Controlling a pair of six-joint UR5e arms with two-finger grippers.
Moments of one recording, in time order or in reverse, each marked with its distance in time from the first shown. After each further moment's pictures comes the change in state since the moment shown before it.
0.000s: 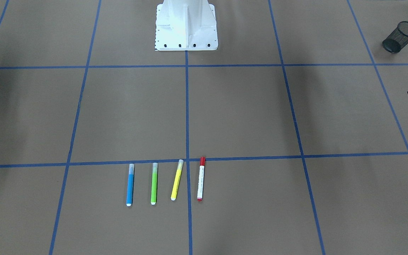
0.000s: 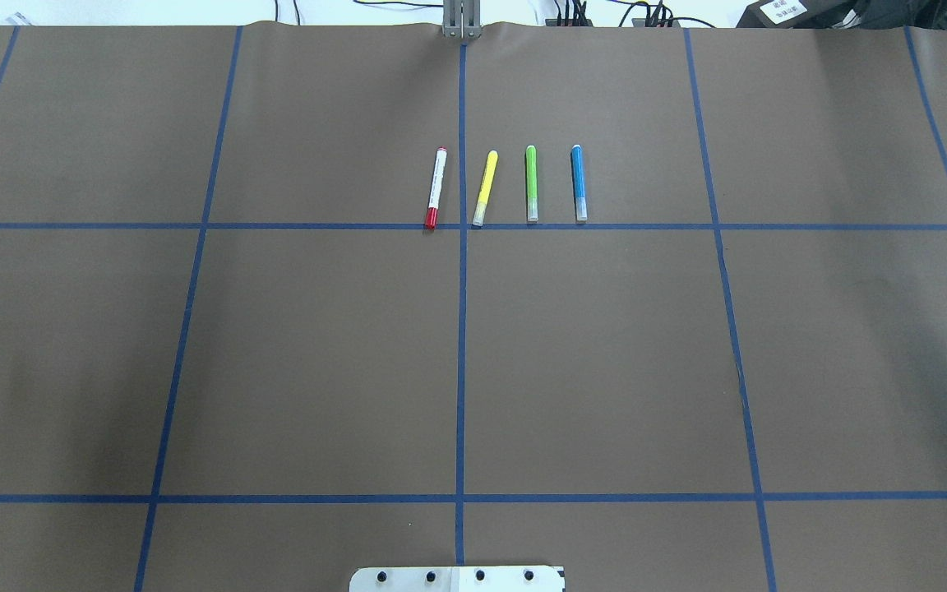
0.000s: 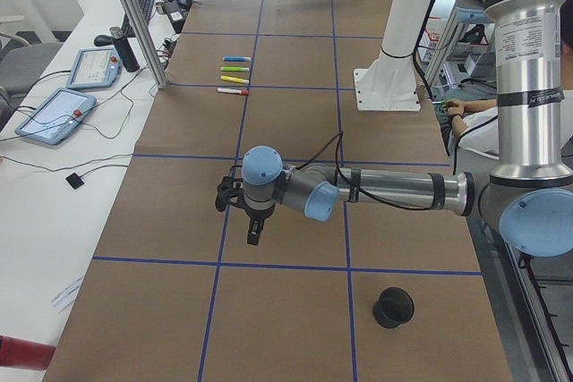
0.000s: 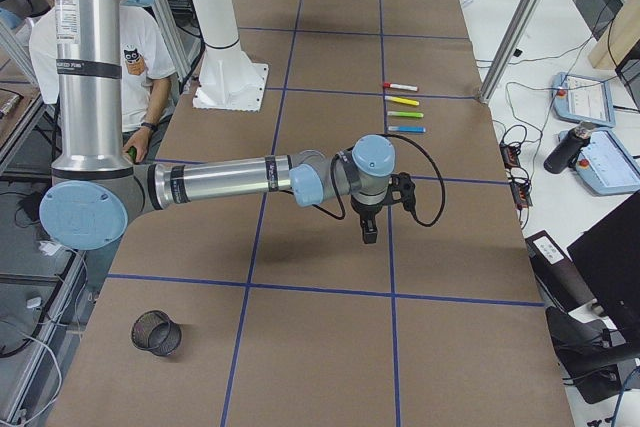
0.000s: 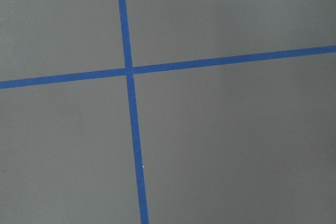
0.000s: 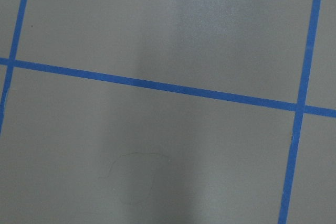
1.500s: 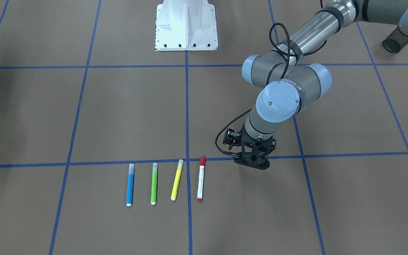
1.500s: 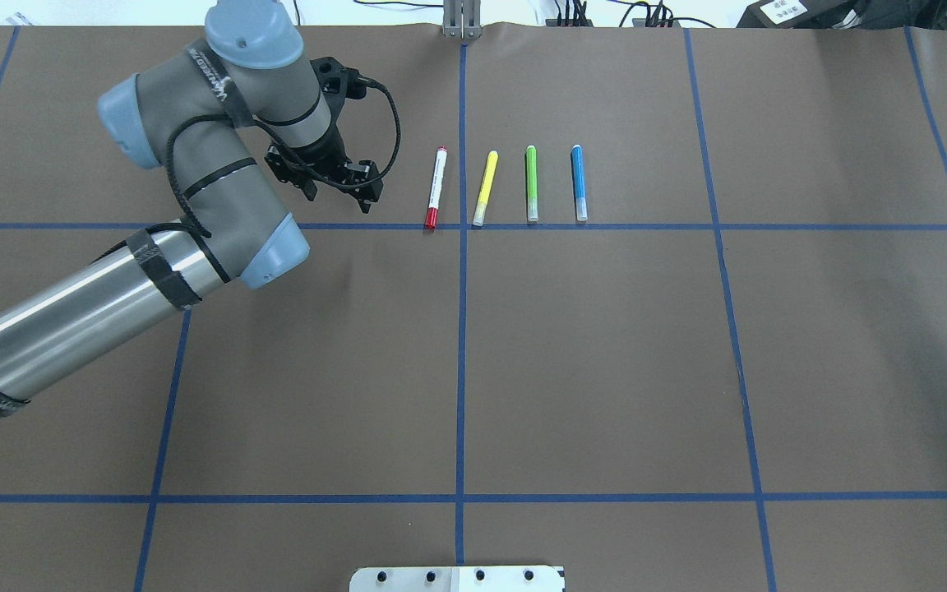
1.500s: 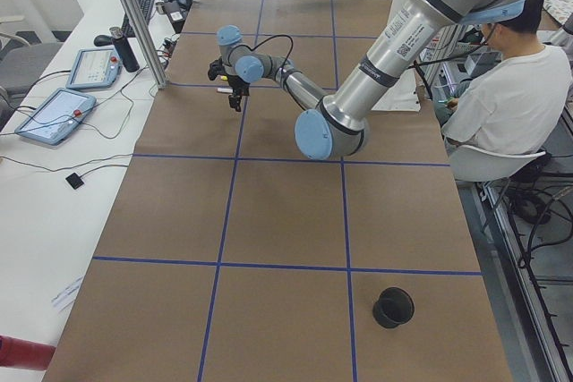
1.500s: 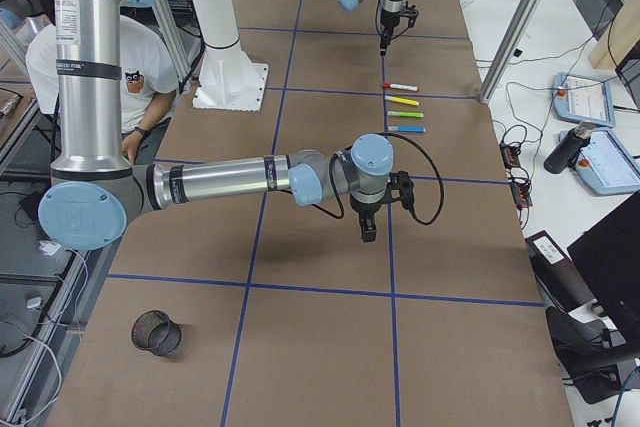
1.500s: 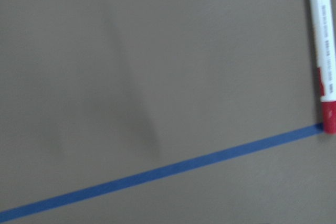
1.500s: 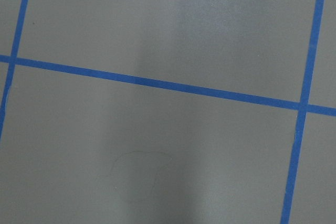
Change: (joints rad) left arm 0.583 -0.914 0.481 0.147 0.244 -0.465; right arm -0.004 -0.006 0.011 0.005 0.007 0.002
